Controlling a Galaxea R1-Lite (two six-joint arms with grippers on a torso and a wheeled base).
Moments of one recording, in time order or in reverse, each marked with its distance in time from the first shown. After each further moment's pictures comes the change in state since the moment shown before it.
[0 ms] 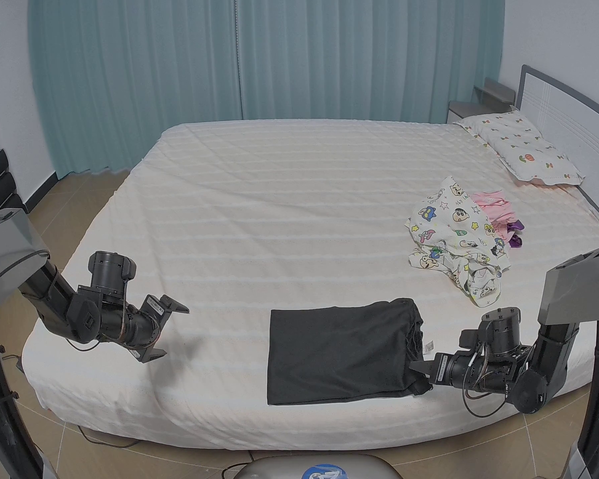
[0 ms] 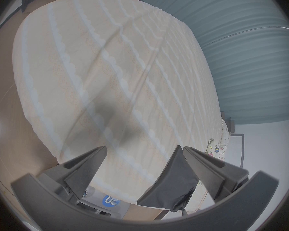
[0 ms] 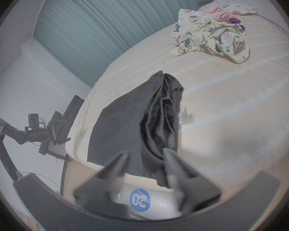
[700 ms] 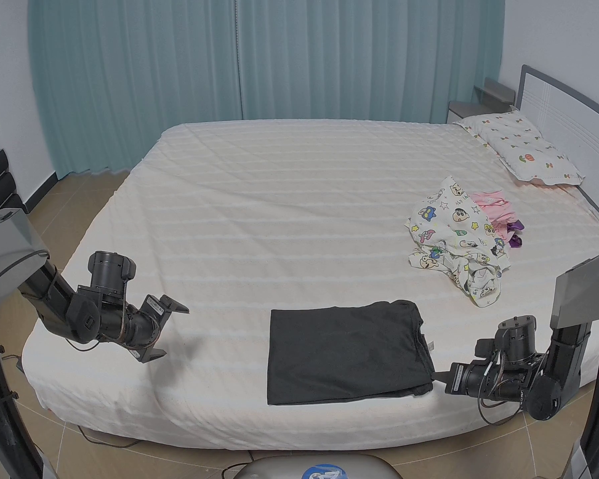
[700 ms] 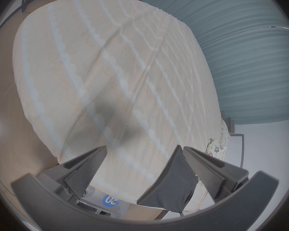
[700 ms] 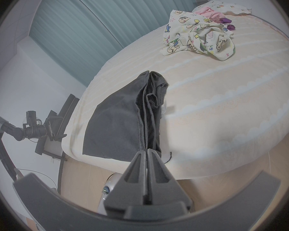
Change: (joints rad) left arm 0.000 -0.002 0.001 0.000 0.000 0.000; right arm -0.062 -0.020 0.123 -0.057 0.000 -0.037
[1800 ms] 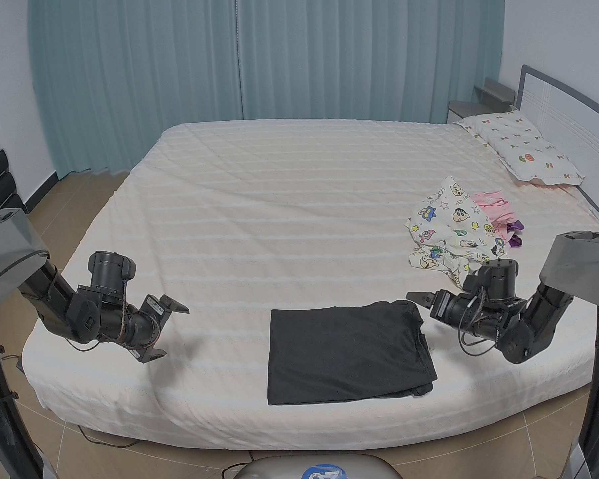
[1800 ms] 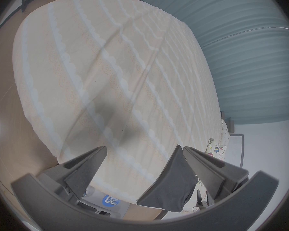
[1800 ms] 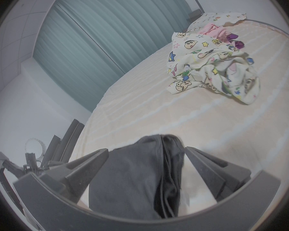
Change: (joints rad) left arm 0.000 0.000 0.000 0.000 -0.002 -0.001; right arm -0.046 0.082 -0.584 0.266 -0.026 0.119
